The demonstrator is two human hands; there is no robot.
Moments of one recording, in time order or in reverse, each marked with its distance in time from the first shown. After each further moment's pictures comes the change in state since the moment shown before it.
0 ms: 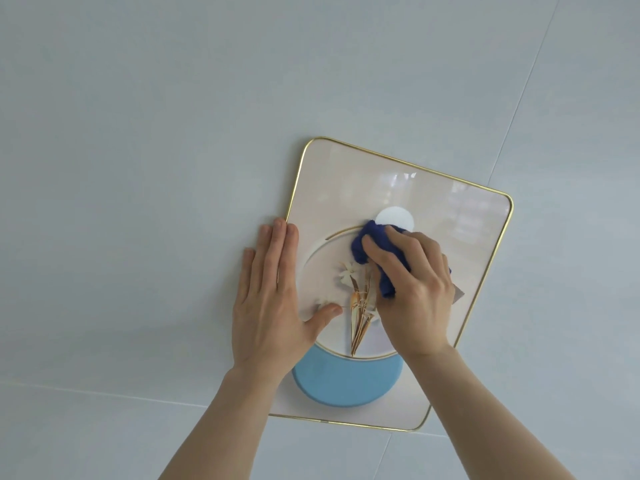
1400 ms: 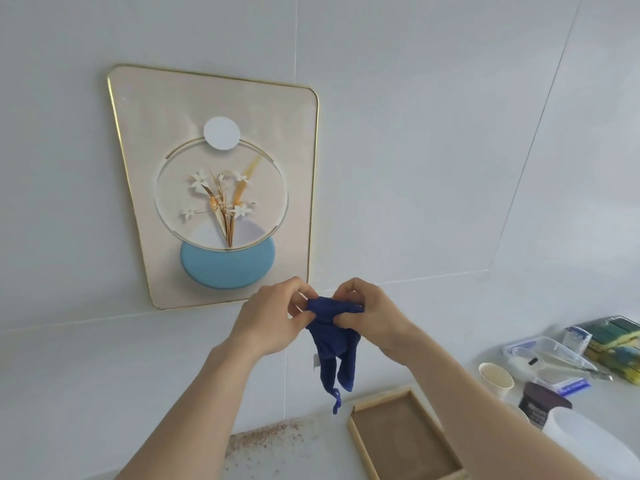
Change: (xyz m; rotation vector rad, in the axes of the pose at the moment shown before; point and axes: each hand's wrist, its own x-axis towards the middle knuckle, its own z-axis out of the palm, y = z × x) left_hand -0.128 0.162 -0.029 -0.350 -0.977 -0.060; right_hand -0.159 0.042 -0.222 0.844 -0.867 1.227
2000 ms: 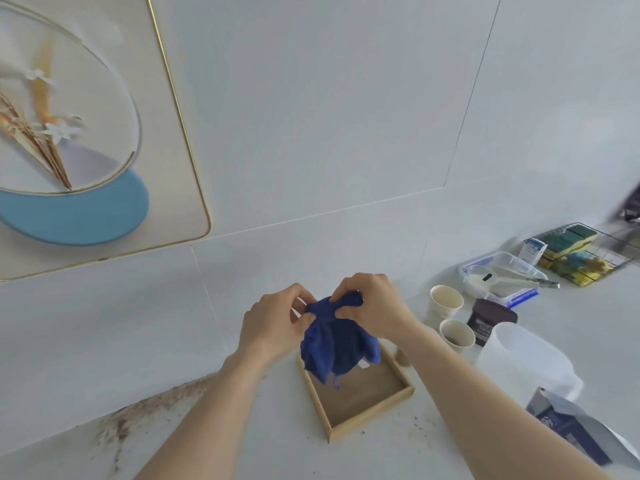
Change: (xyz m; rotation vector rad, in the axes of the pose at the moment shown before) left_hand 0.017 0.042 0.197 0.045 -0.183 -0.140; right_hand -0.027 0.163 -0.101 -0.477 0.078 0.054
